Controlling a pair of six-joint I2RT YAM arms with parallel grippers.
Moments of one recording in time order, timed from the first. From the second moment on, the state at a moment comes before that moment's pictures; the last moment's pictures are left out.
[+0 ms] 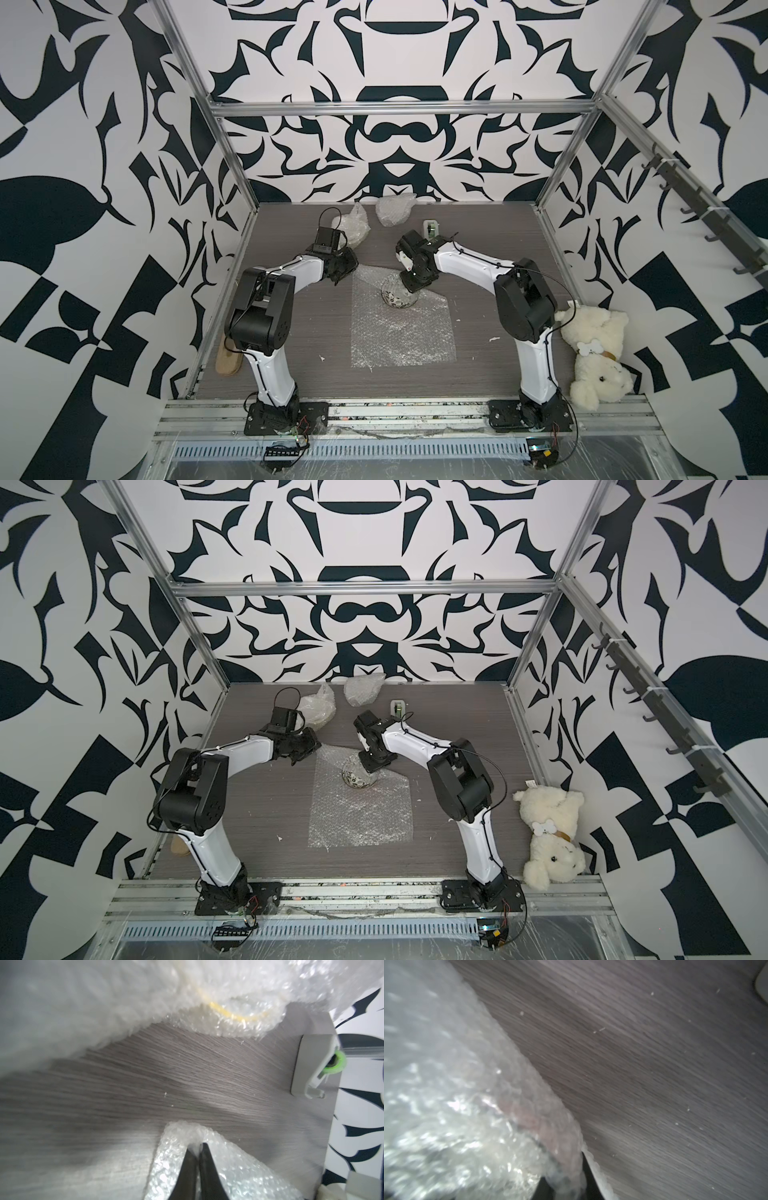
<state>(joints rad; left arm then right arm) -0.26 1.81 1.09 -0.17 0.30 -0.75 0.65 2.05 1.59 -0.84 -0.02 0.17</state>
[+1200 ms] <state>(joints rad) -0.58 1.72 0.99 -0.03 0.57 -1.04 0.61 2.06 1.55 -0.77 -0.18 0.31</state>
